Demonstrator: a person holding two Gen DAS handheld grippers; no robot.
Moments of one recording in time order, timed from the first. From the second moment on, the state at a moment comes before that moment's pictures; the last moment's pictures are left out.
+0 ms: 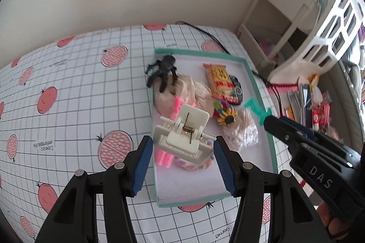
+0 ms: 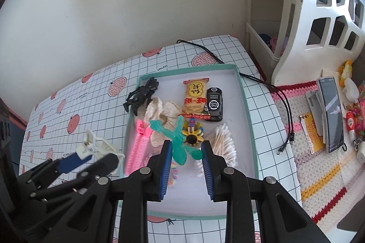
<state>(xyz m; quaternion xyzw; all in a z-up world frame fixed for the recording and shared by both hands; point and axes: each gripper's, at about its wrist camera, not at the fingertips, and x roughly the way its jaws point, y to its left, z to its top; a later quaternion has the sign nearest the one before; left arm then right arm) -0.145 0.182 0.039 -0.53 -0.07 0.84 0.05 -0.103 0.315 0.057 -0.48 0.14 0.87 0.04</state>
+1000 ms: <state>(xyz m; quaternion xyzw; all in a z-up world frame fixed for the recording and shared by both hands) -0.148 0.217 -0.033 -0.62 -0.03 0.78 0.08 -0.114 0.318 -0.011 -0.54 0.14 0.83 0.03</state>
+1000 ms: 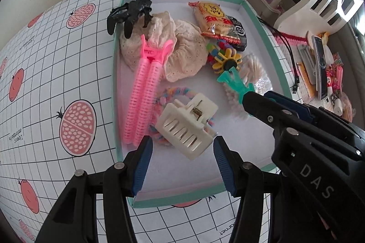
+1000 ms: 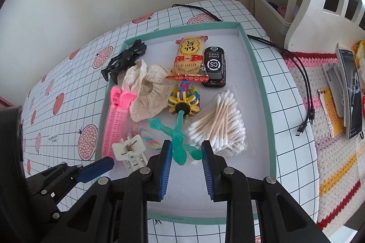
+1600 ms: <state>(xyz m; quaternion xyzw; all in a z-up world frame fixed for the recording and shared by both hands) -0.137 0.209 -0.019 -0.61 -0.04 0.78 0.08 -0.111 0.317 -0.016 -0.56 0.14 0.82 0.03</state>
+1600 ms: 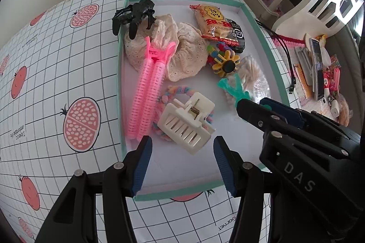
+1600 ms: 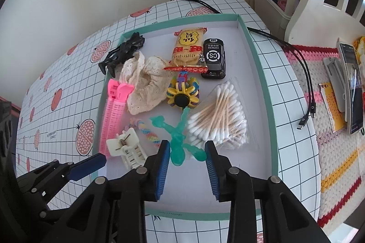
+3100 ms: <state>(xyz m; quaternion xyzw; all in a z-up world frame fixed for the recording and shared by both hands) -0.110 0.105 -0.007 -0.55 -0.15 0.82 -0.11 -0.102 0.288 -0.001 -0.53 0.11 0.84 0.02</state>
